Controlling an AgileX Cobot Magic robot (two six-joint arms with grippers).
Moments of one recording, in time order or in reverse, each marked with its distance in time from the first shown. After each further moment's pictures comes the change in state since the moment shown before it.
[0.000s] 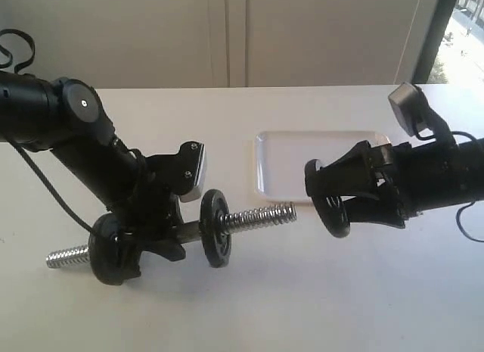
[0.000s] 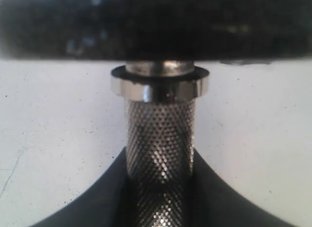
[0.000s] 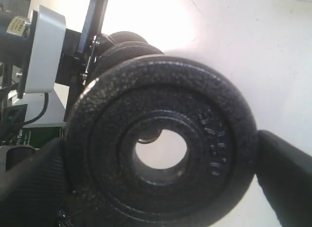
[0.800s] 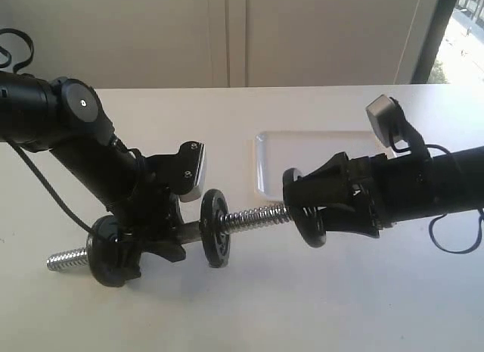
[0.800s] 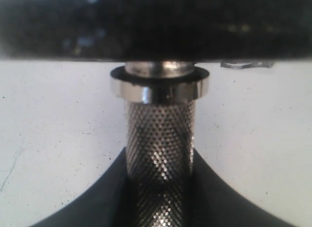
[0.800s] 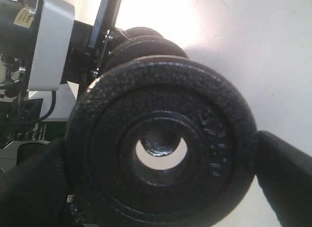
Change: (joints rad) left arm 0.000 -0.004 0.002 -0.006 0.003 0.000; right arm 0.079 0.041 0.030 0.096 -0.008 -0.080
